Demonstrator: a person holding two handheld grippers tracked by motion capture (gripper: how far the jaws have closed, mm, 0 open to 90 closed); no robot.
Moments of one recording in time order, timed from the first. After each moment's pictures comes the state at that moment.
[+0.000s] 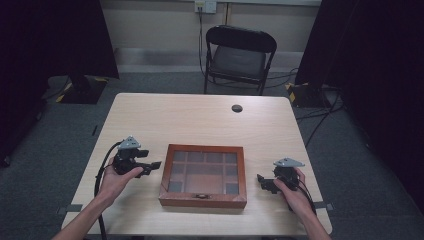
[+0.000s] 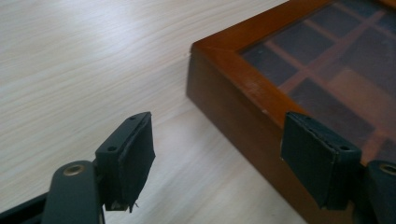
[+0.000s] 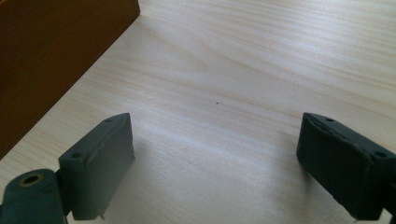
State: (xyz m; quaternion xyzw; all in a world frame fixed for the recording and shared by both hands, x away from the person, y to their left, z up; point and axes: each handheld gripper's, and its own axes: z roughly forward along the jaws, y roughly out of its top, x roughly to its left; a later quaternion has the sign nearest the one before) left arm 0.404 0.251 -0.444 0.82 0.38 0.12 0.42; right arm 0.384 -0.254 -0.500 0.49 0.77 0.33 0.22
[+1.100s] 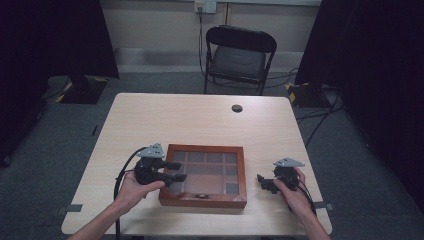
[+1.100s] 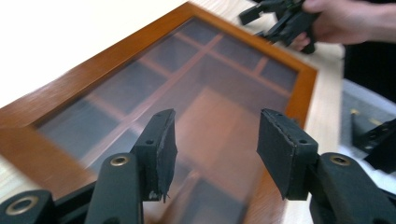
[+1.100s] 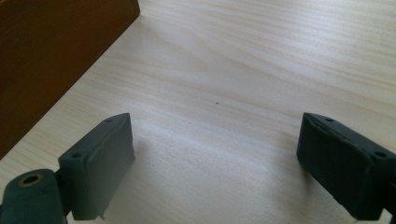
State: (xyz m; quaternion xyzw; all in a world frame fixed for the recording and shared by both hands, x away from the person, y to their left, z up) left arm 0.371 0.178 -0.414 0.84 0.26 0.01 0.48; right arm 0.384 -0.254 -0.500 0.49 0.77 0.33 0.22
